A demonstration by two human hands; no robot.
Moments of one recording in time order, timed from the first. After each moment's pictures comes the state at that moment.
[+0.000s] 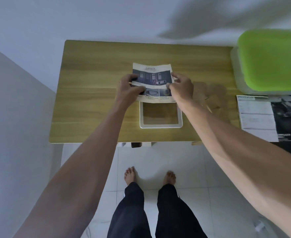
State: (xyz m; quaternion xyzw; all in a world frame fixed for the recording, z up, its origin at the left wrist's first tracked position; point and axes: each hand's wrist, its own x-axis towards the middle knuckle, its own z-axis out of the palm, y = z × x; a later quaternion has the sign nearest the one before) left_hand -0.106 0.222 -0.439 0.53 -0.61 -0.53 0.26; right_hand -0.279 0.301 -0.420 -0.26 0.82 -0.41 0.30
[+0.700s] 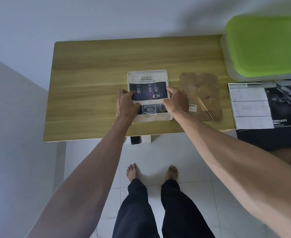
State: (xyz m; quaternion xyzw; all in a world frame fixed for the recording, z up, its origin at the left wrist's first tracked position) left_hand -0.126 0.295 -0.466 0.58 -0.73 -0.34 0.14; right_hand -0.293 0.368 -0.460 -0.35 0.87 -0.23 0.25
